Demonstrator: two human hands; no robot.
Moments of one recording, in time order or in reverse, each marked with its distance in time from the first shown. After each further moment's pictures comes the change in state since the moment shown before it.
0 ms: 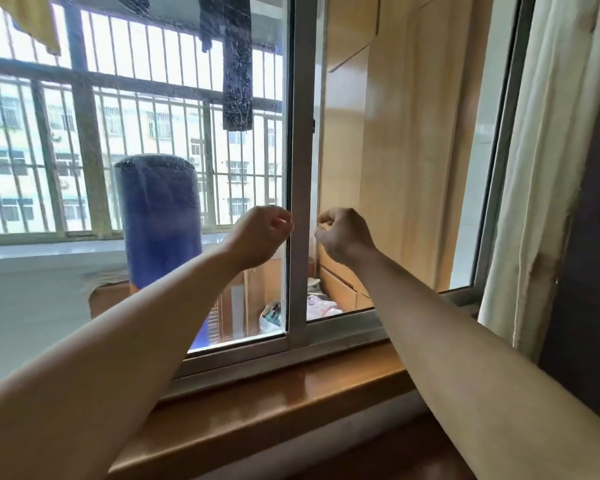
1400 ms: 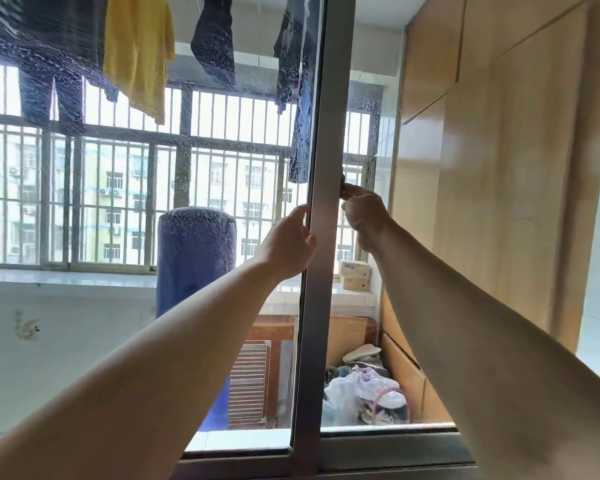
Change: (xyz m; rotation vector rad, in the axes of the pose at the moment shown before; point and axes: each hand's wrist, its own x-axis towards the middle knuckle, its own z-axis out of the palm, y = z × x) left_hand 0.157 -0.005 0.035 0.166 0.233 -0.163; right_hand 0.210 0.004 -0.006 0.938 -0.183 0.027
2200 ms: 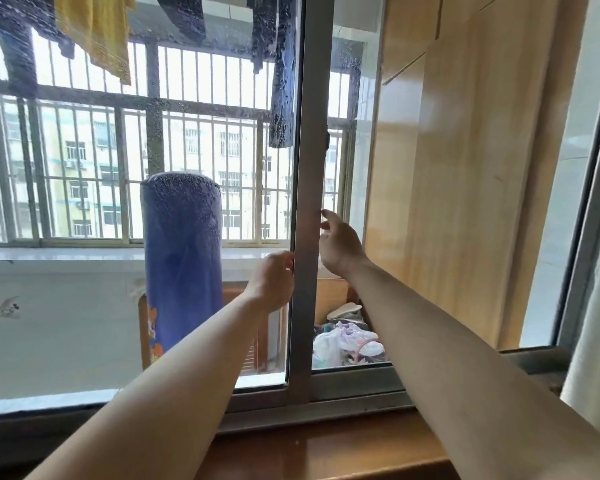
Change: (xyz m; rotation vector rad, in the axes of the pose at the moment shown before) left_hand -0.085 -0.053 0.053 0.005 -0.151 -0.112; right_hand -0.071 0.086 0.005 -0.729 -0.039 -0.101
